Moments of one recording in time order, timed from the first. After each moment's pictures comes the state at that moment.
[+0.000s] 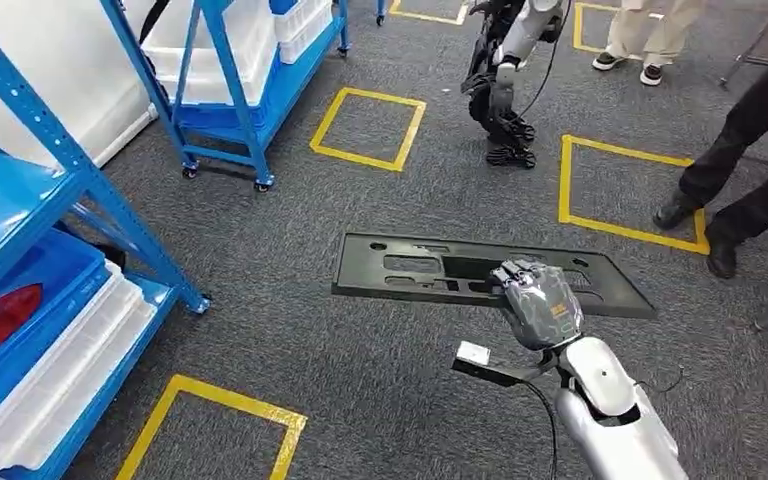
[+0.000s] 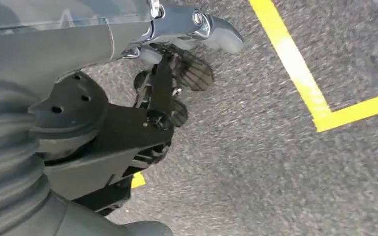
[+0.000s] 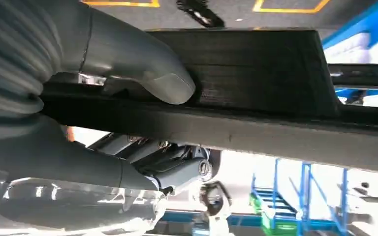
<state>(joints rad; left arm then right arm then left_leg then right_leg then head) -0.11 -0.19 0.94 -0.22 -0.32 0.05 -0.34 -0.24 -0.25 0.25 -1.36 1.34 -0.38 -0.32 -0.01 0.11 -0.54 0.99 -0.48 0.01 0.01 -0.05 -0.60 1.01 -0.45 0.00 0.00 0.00</state>
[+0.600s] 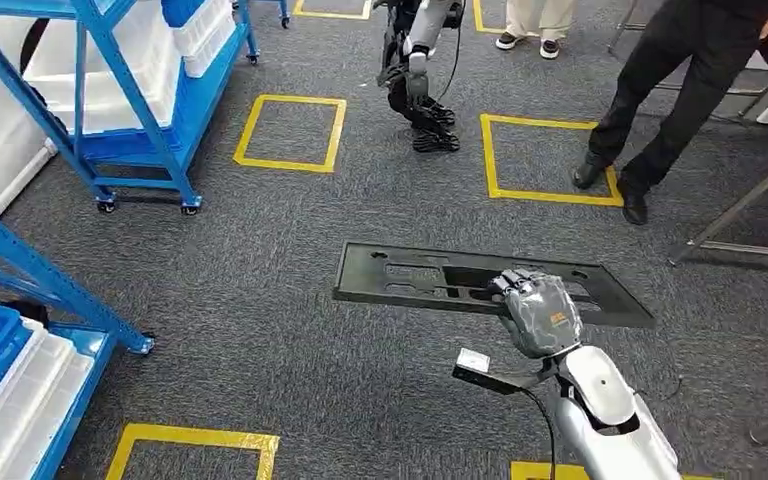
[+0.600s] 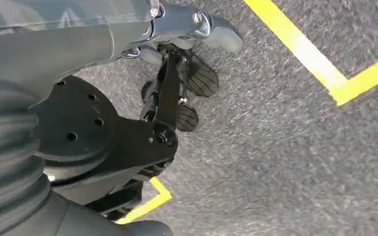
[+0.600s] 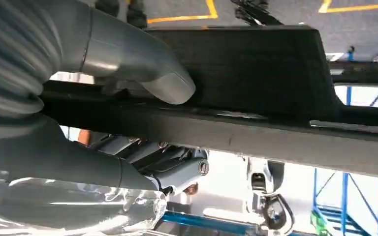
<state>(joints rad) -0.10 -0.18 0.94 -0.22 -0.34 0.06 -0.33 -0.20 -0.25 0.23 -1.37 1.35 -0.38 -0.32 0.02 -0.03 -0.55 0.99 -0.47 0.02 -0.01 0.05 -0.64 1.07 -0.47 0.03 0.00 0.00</state>
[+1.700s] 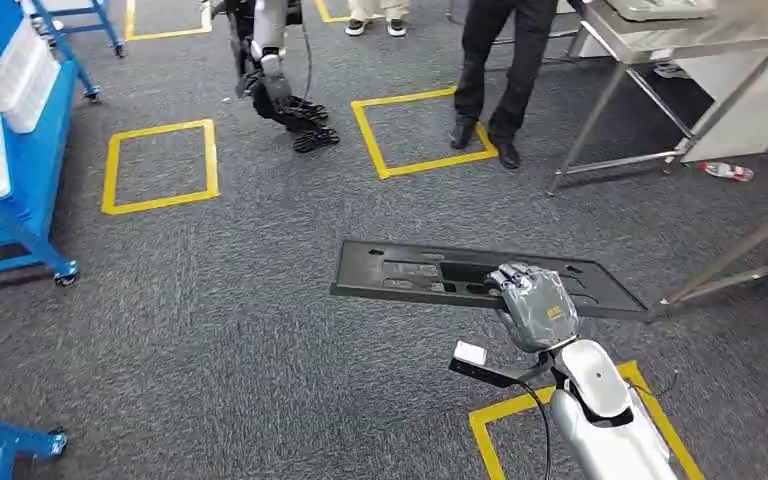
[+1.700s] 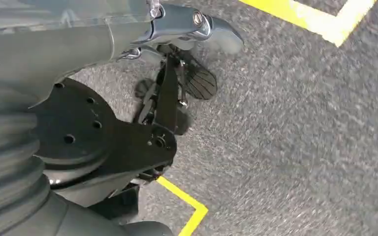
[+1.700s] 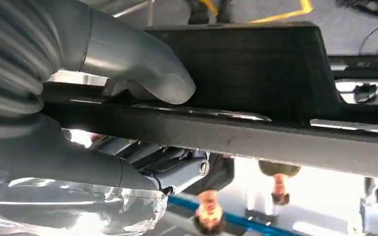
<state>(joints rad) -0.09 -0.17 0.95 -0.22 -0.32 0.05 -0.34 -0.27 -0.21 0.22 -1.32 1.35 -0.39 -0.35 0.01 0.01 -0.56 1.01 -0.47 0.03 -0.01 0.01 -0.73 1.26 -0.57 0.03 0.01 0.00</state>
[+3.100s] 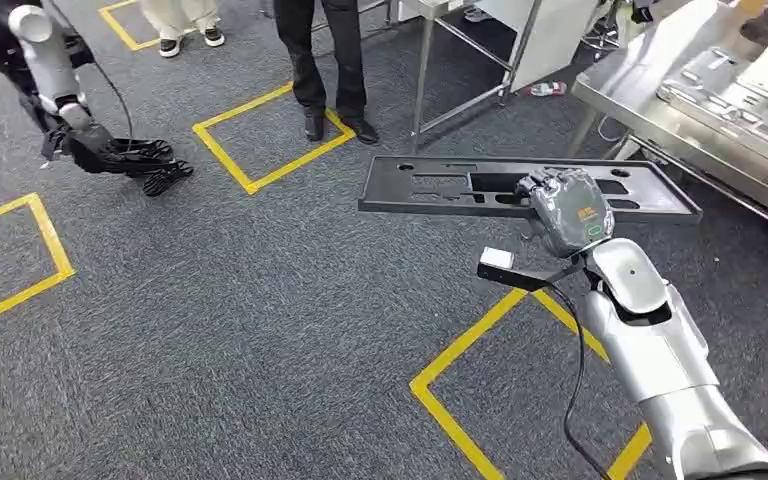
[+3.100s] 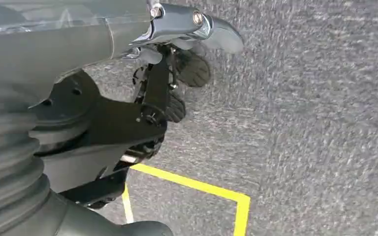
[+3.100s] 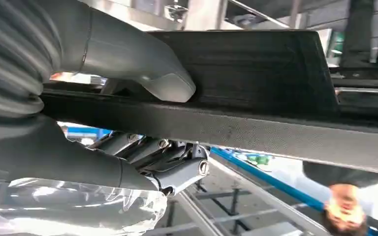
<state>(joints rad) -0.14 -0.18 0.96 -0.22 -0.32 0.05 -0.33 -0.62 -0.32 0.30 -1.16 1.35 -0.28 -0.33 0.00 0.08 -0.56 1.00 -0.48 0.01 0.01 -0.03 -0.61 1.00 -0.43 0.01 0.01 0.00</state>
